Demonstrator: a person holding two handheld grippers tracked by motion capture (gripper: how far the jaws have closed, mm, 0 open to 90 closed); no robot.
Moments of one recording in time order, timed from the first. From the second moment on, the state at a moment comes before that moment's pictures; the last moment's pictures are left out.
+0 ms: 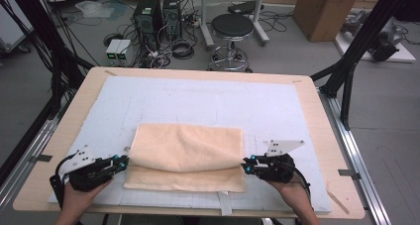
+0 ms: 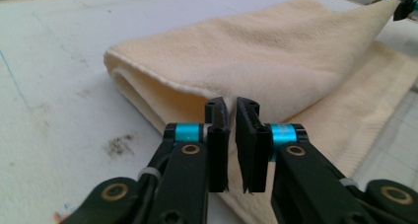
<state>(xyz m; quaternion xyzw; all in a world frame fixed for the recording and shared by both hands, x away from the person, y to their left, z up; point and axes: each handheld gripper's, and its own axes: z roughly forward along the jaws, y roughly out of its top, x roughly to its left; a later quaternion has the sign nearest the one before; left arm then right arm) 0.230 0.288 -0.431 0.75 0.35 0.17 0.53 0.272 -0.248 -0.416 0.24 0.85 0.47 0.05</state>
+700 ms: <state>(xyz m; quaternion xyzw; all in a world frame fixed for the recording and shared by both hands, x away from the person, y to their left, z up) 0.249 0.274 -0.444 0.80 0.31 0.13 0.49 0.277 -0.221 -0.423 0.18 0.88 0.44 0.06</state>
